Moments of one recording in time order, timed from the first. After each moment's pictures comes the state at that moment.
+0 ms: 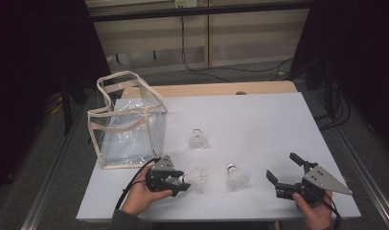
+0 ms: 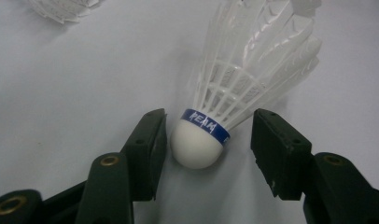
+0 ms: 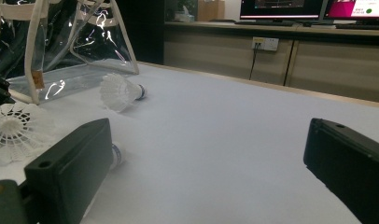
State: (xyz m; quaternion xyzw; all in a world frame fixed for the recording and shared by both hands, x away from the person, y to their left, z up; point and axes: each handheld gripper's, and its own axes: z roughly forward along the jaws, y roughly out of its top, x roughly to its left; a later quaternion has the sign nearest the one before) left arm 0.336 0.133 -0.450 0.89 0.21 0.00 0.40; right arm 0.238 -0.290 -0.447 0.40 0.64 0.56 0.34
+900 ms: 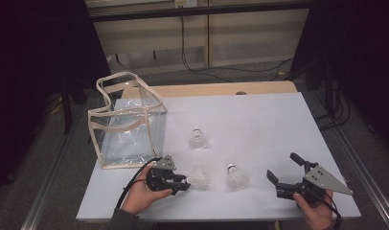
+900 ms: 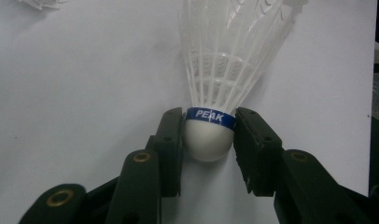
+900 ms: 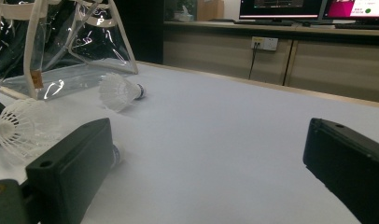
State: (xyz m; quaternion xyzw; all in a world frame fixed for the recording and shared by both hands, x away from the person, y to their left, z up) left arm 0.336 0.130 -0.445 0.90 0.21 -0.03 0.38; right arm 0.238 -0.292 -0.447 0.40 0.64 0.55 0.34
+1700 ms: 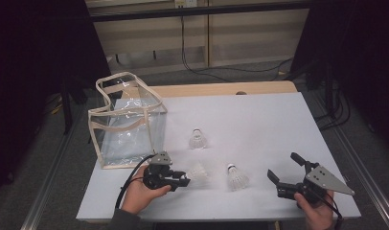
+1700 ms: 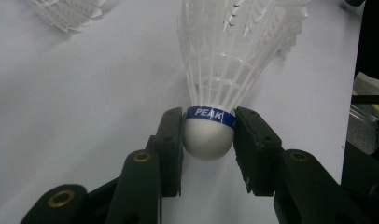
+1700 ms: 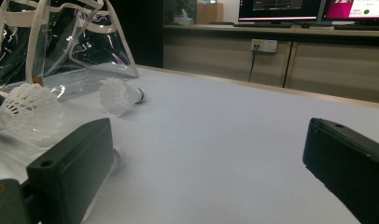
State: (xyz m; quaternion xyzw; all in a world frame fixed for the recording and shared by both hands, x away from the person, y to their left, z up) left arm 0.336 0.135 -0.429 0.87 0.26 -0.04 0.41; right arm 0.237 -0.293 -0.446 0.40 0.64 0.56 0.34
